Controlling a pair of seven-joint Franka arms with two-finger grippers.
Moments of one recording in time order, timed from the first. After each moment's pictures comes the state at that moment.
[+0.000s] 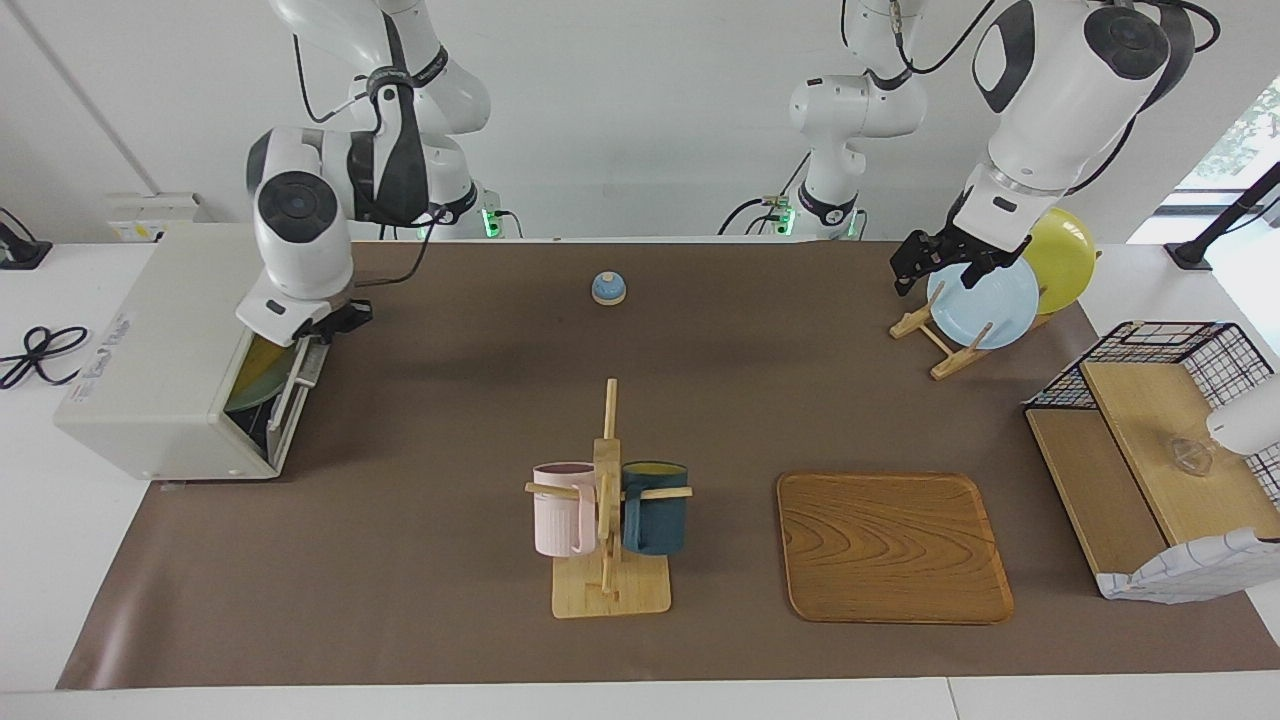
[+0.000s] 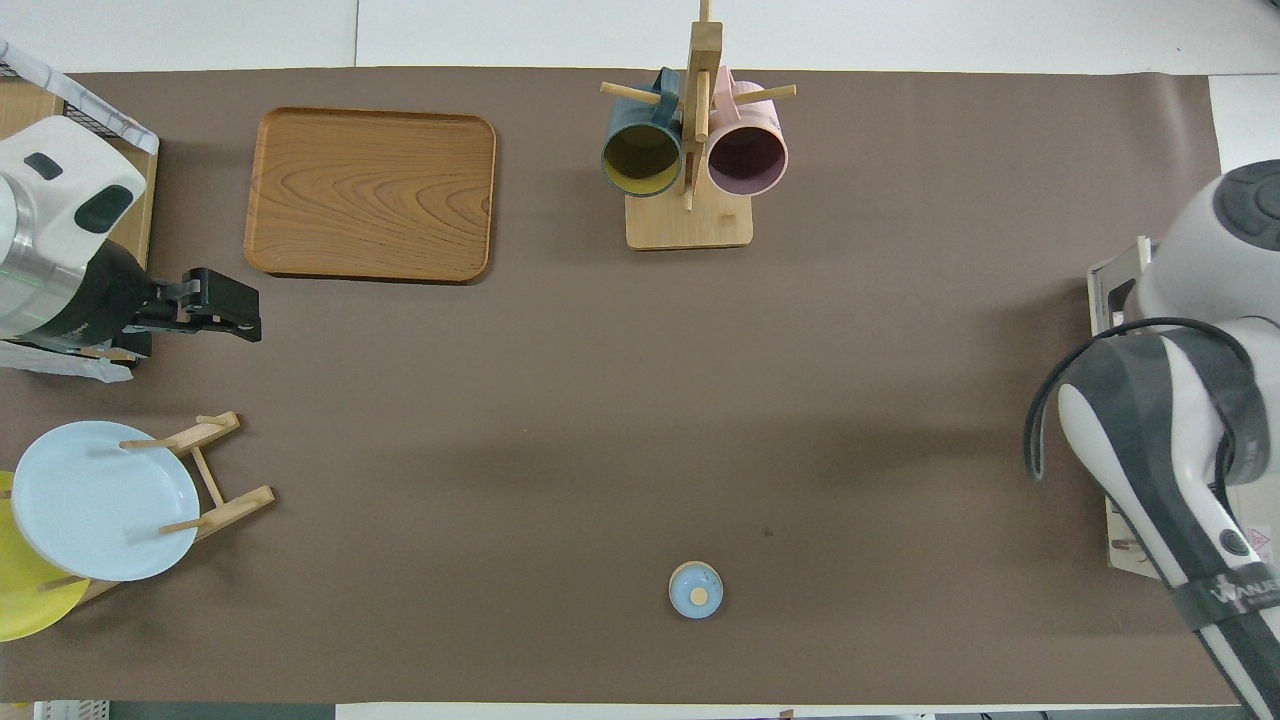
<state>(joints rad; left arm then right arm) -0.11 -0.01 -0.06 -1.67 -0.04 1.57 -0.22 -0.09 0.02 0.07 -1.97 -0.36 1.74 -0.18</state>
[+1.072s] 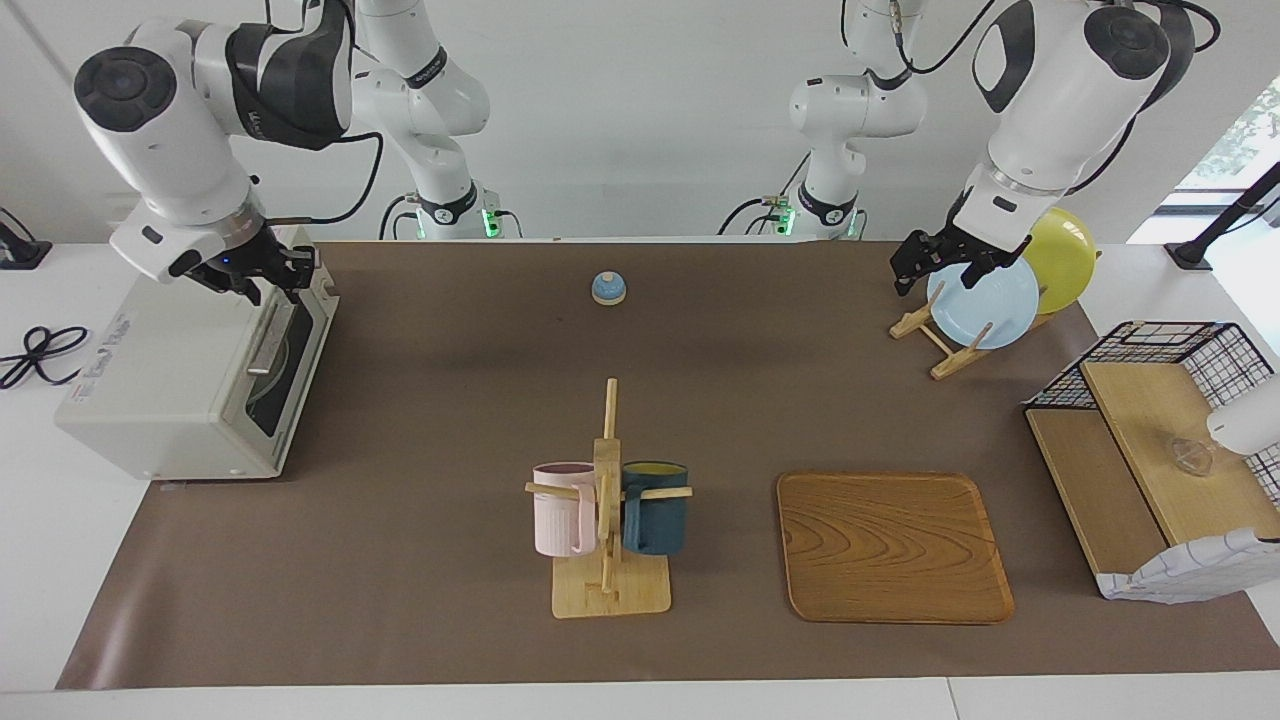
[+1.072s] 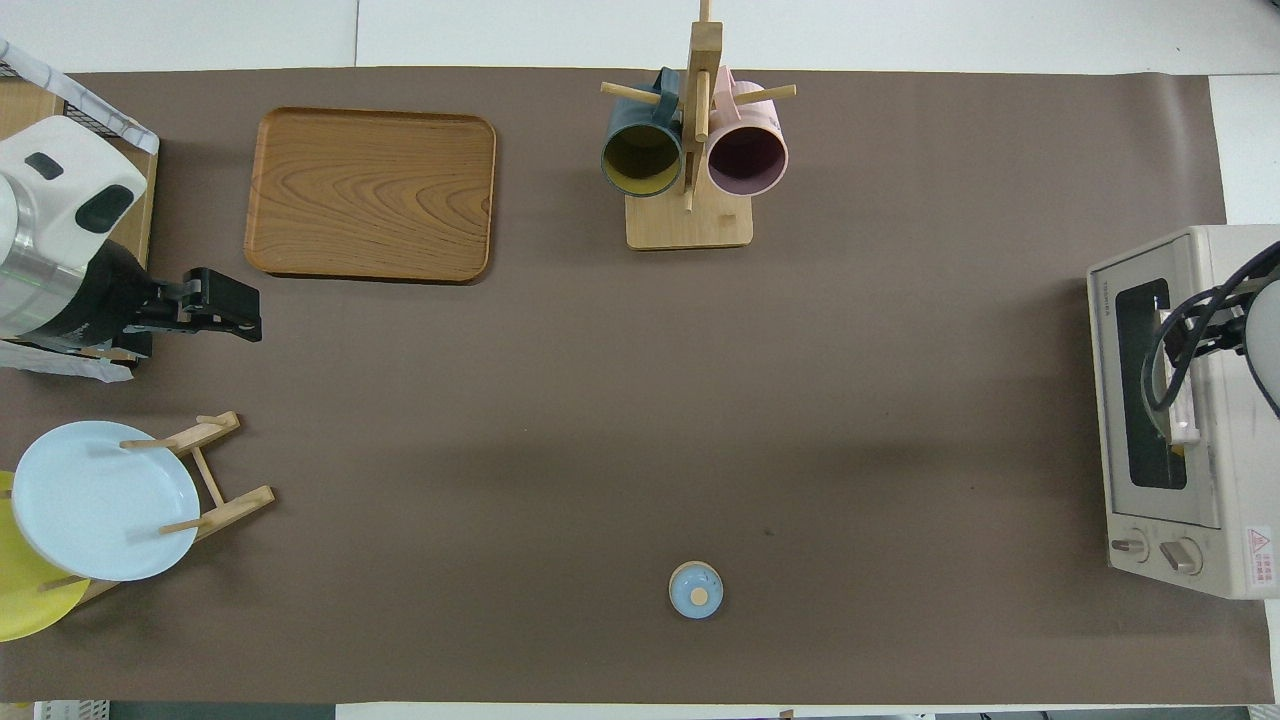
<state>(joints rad) -0.11 -0.01 -0.06 -1.67 -0.04 1.57 -0.22 -0.12 0.05 0.06 -1.64 -0.19 1.50 -0.21</state>
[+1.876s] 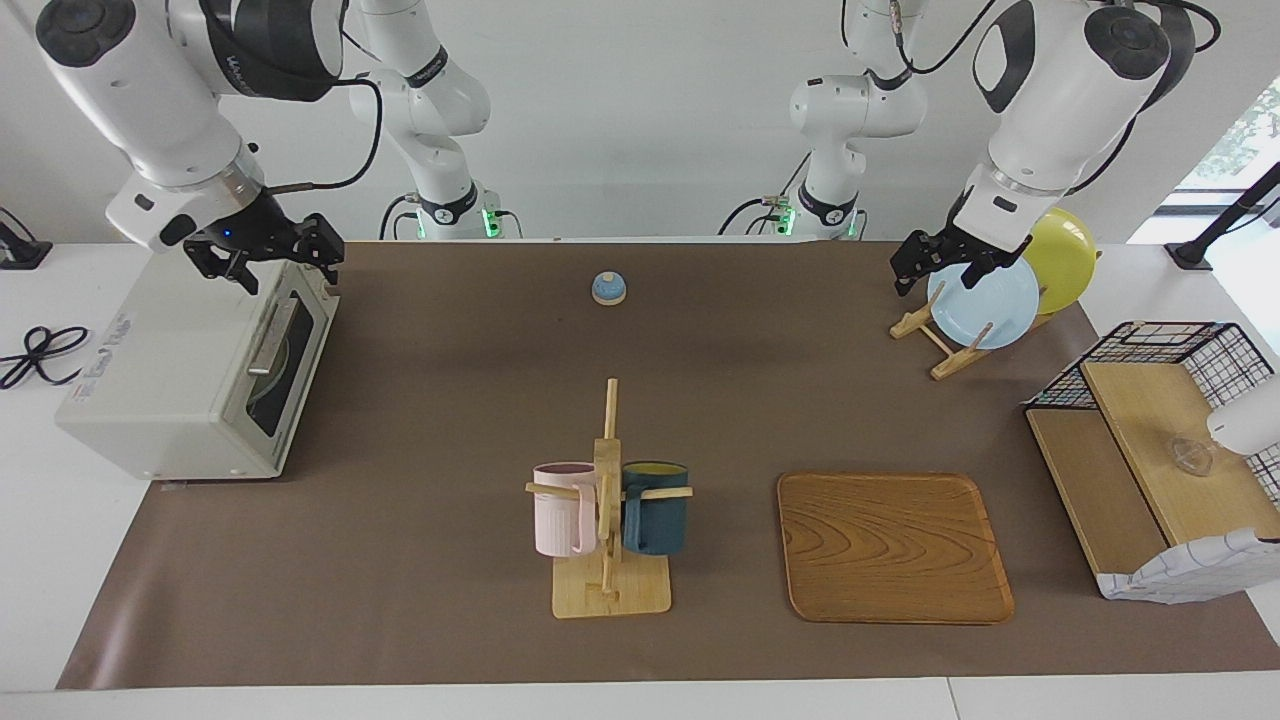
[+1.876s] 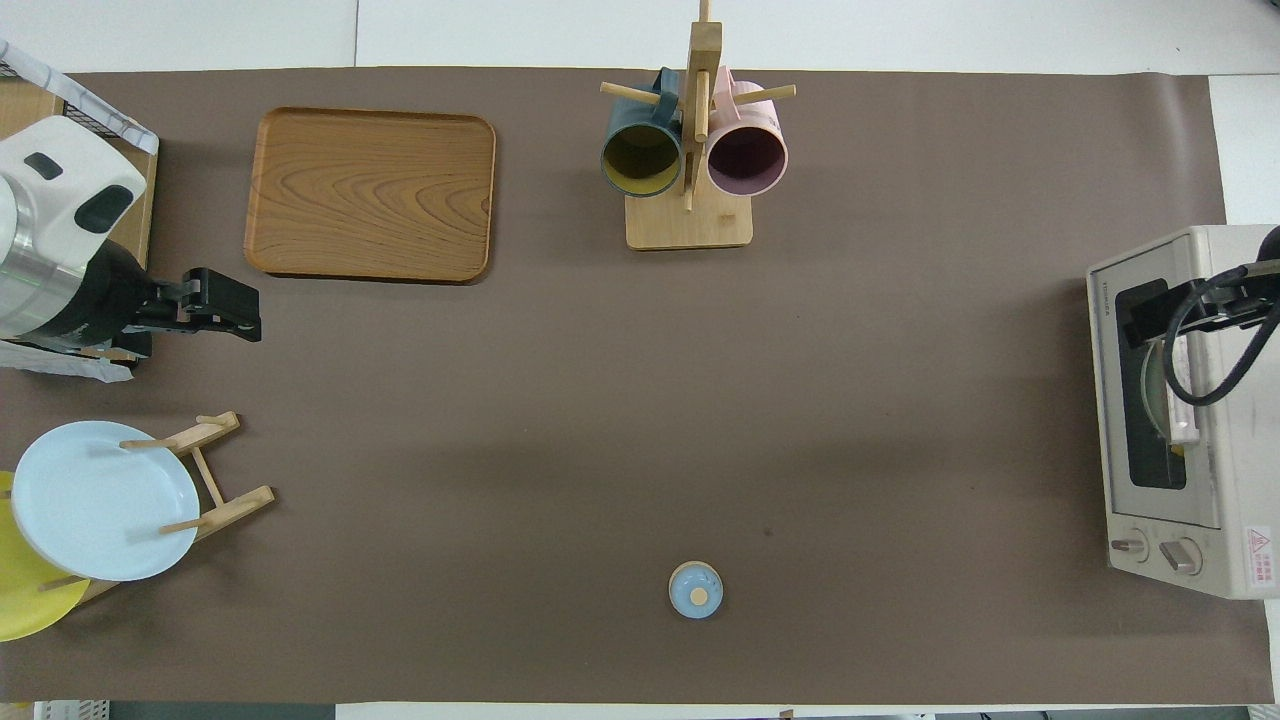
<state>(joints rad) -0.11 -0.01 -0.06 -1.67 -0.04 1.57 -0.22 -0.12 0.04 0.06 -1.58 -0.03 1.49 -0.20</state>
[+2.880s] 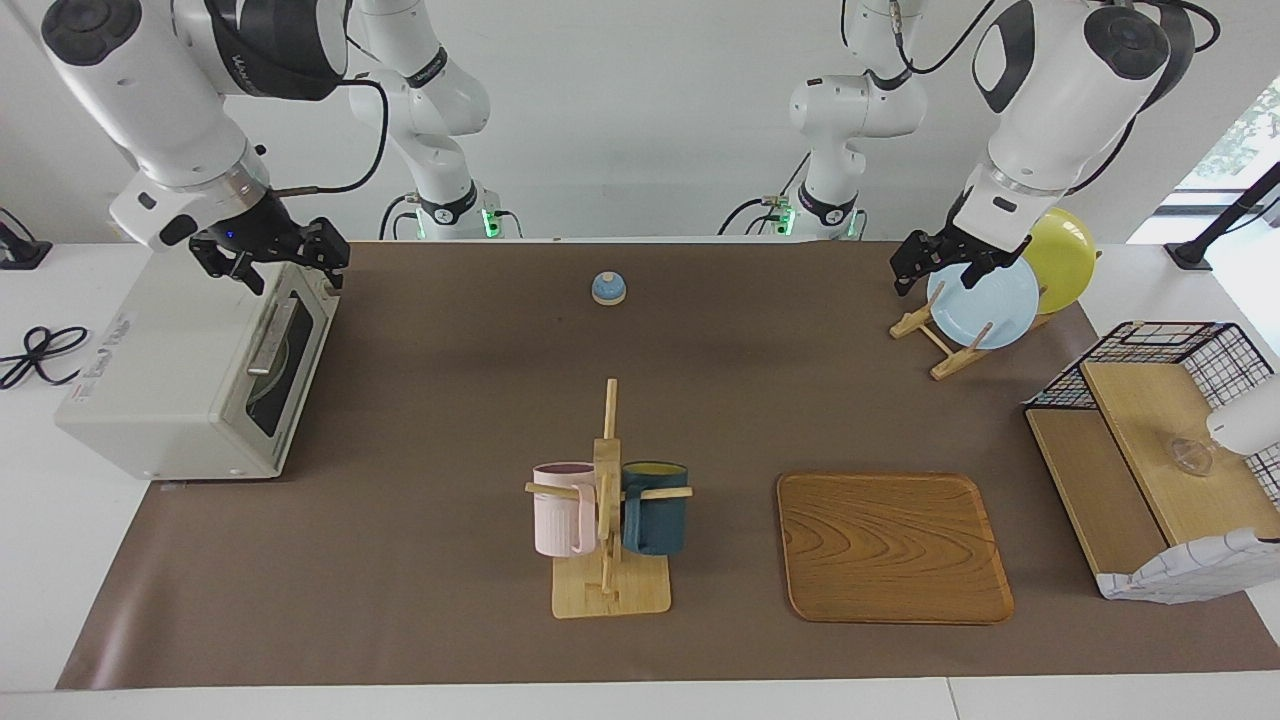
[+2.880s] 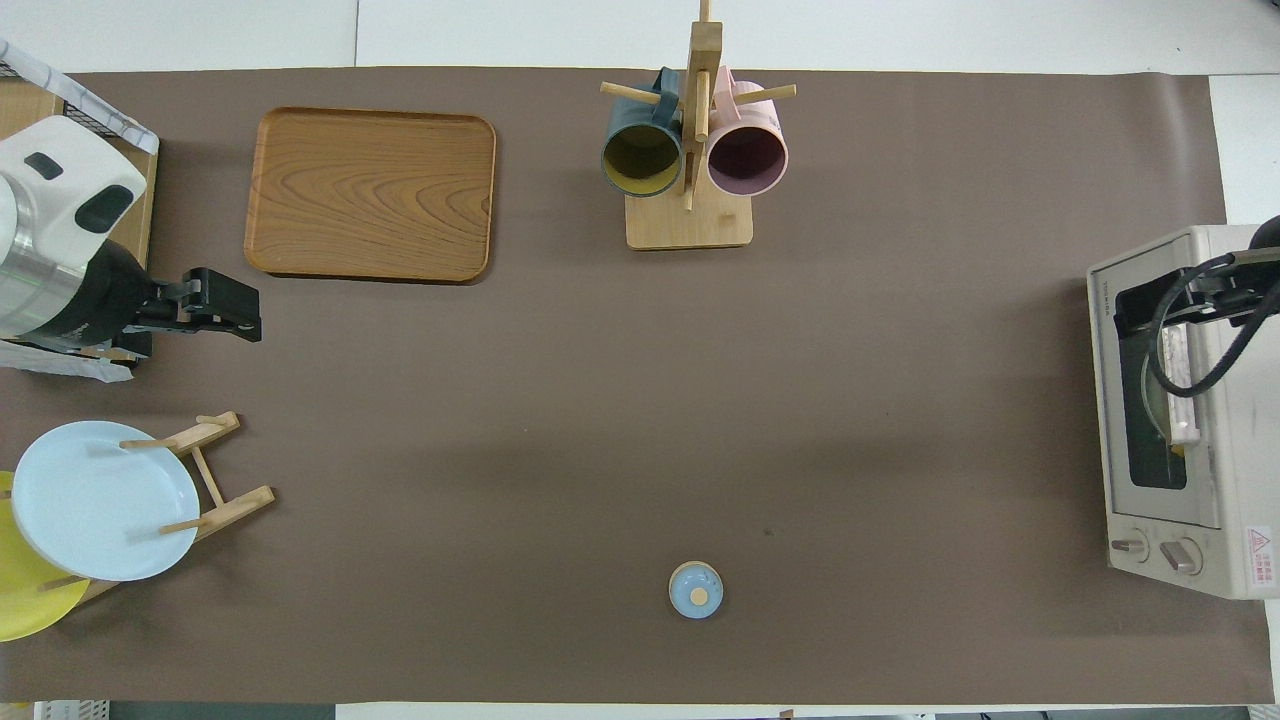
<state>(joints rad) -0.11 -0.01 -0.06 -1.67 -0.04 1.57 -0.22 -0.11 0.04 0.06 -1.58 -0.02 1.50 -0.13</state>
